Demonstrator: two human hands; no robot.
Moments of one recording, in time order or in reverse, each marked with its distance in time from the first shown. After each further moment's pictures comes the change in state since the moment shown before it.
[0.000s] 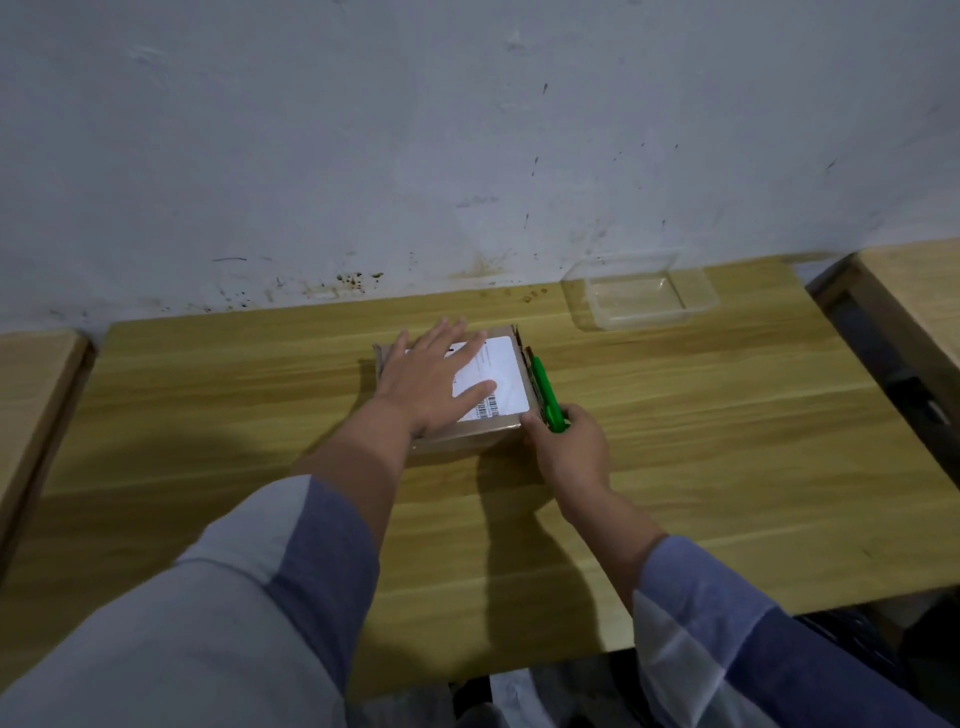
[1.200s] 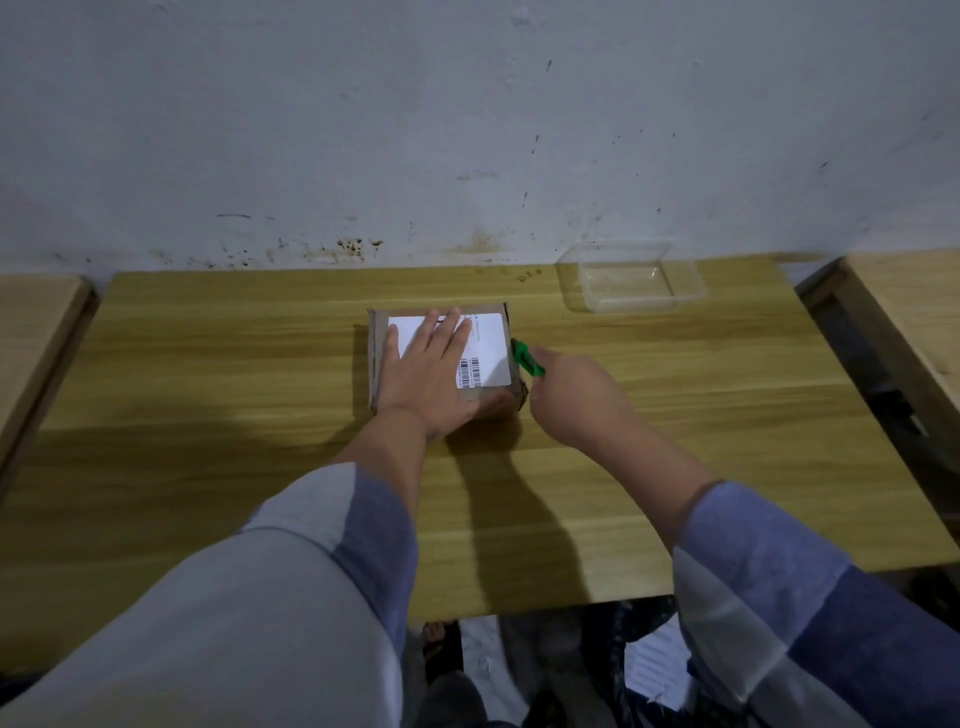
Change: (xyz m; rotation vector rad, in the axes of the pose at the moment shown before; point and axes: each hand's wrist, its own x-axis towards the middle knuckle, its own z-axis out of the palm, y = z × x) left_hand -0.030 0.038 0.024 0.024 0.077 -0.163; right_hand -0.024 -0.052 -0.063 -0.745 -0.309 -0.441
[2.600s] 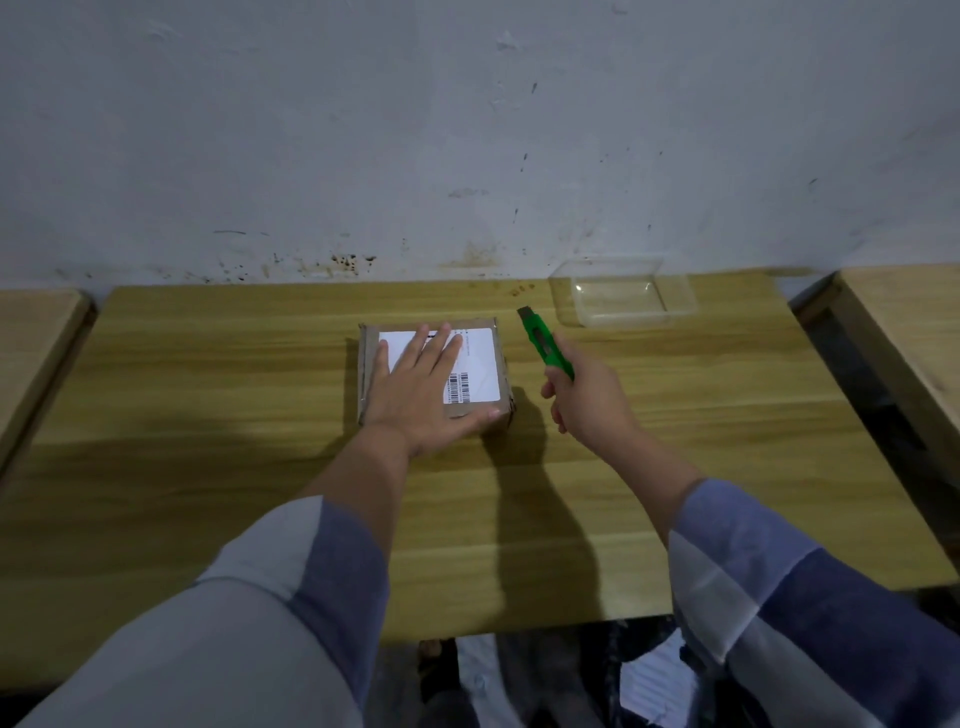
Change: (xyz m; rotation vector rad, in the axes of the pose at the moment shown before) left_hand -0.005 0.001 -0.004 -0.034 0.017 0.020; right_hand 0.033 0.043 0.014 0.548 0.153 0.068
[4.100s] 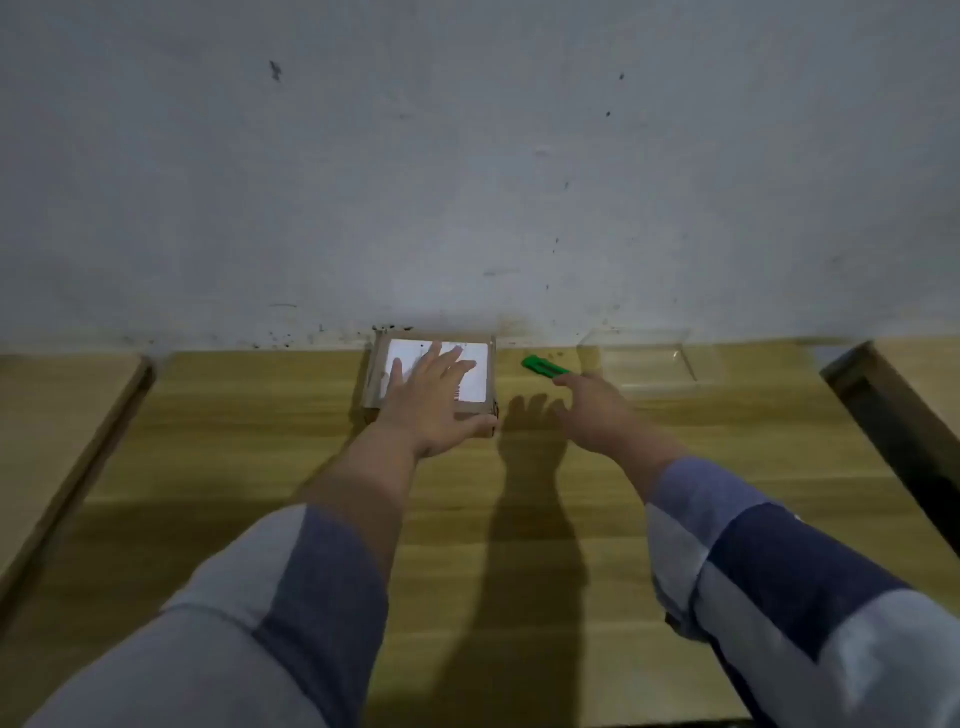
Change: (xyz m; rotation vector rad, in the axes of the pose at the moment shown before) left_hand 0.028 -0.032 -0.066 -0.189 -0.087 -0.036; right_hand 0.073 -0.025 0.009 -0.555 -0.126 -0.161
